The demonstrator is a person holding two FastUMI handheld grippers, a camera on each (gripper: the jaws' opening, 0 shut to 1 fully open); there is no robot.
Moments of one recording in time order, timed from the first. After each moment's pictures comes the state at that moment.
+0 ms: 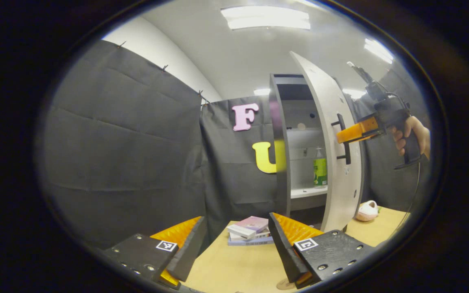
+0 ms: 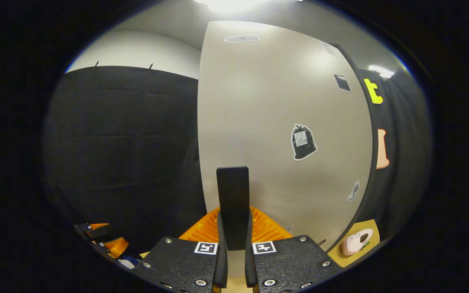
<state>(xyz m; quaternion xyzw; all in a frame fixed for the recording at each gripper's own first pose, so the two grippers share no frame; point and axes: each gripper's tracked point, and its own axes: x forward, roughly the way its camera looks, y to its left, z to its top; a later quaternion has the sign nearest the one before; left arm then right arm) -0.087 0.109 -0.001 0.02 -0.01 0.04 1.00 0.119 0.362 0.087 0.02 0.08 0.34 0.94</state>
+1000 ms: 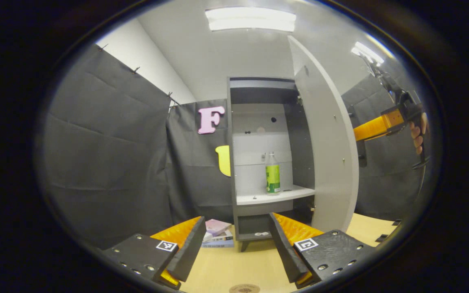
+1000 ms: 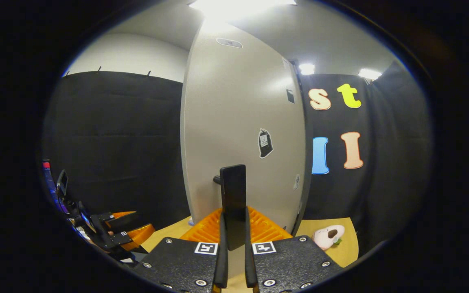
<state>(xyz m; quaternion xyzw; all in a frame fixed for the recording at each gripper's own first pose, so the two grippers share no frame) -0.085 -0.049 0.021 0.01 -0.01 -0.05 1.00 0.111 0.305 0.090 0.01 0.08 0.30 0.95</state>
